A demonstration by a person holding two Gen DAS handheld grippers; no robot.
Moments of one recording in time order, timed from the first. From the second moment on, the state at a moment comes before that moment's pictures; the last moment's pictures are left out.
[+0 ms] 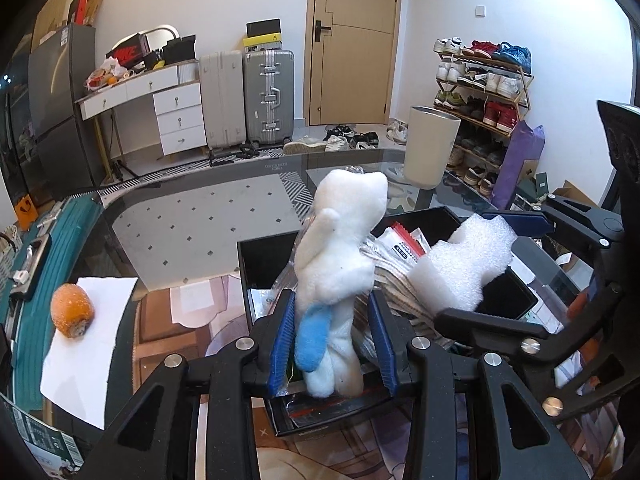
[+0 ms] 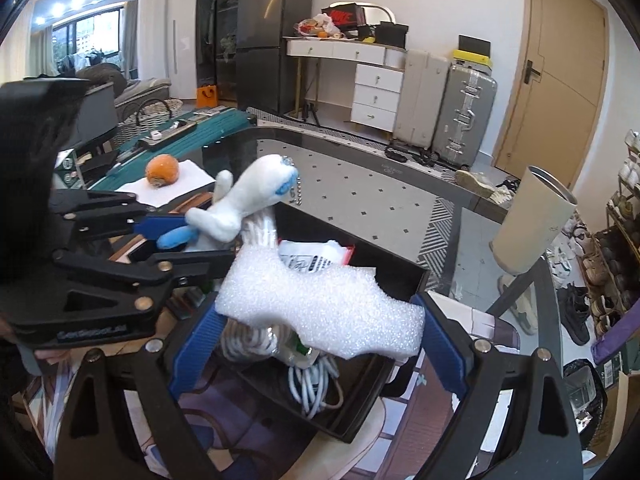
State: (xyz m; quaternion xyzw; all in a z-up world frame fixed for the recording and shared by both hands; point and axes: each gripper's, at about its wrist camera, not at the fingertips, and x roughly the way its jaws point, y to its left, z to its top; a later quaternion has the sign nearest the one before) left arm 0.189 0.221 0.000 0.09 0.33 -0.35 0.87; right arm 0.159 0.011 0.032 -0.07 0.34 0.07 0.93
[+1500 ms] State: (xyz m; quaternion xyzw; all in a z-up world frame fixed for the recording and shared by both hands) left arm 0.165 0.241 0.010 0.10 0.30 -0.35 0.88; right arm 0.133 -0.006 0.037 -0.05 0.32 0.01 0.94
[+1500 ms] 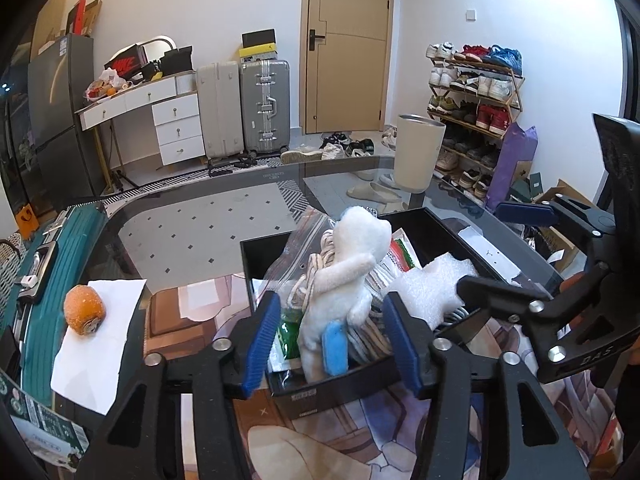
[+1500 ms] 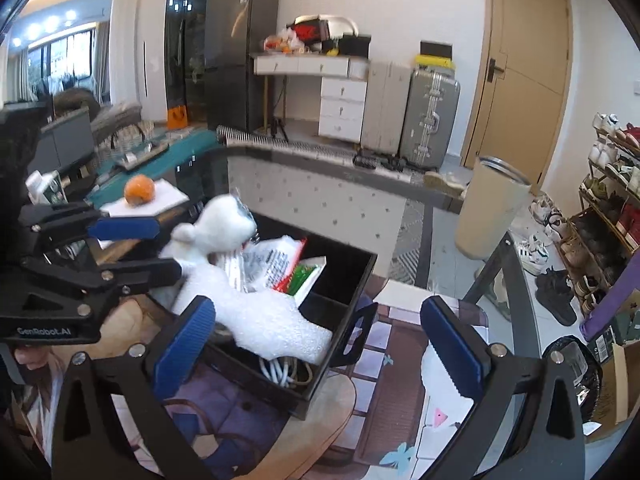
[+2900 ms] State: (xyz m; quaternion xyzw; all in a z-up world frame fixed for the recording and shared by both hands) left arm 0.110 0.281 -0.001 0.07 0.22 -0.30 0.93; right arm 0.059 0.009 0.024 -0.01 0.22 0.02 0.97
